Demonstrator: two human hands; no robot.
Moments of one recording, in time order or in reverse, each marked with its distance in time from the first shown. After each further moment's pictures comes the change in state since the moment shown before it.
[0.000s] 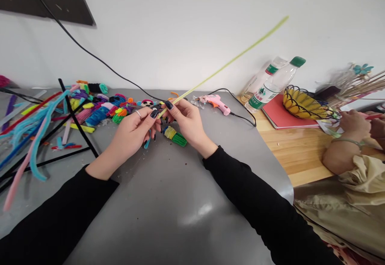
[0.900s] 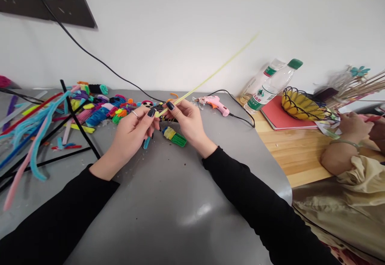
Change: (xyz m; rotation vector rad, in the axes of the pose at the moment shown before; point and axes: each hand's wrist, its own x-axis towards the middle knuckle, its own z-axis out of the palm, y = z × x) left_hand 0.000 -0.005 0.005 -0.056 0.128 0.015; right_hand 0.001 0.001 -0.002 0.055 0.019 -0.010
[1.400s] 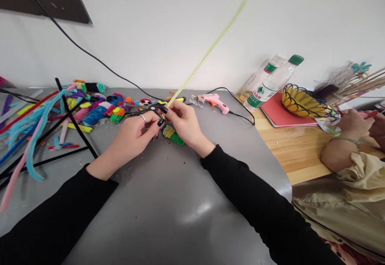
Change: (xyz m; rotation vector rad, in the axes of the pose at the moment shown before) left_hand -0.003 0.003 -0.003 0.346 -0.151 0.137; right_hand -0.004 0.004 0.002 -0.163 -0.031 0.041
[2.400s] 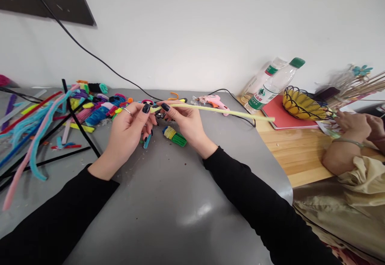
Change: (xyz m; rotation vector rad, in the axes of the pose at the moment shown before) left_hand 0.001 0.005 0.002 -0.535 0.261 -0.173; right_hand 0.000 -0.008 0.000 0.109 0.014 0.004
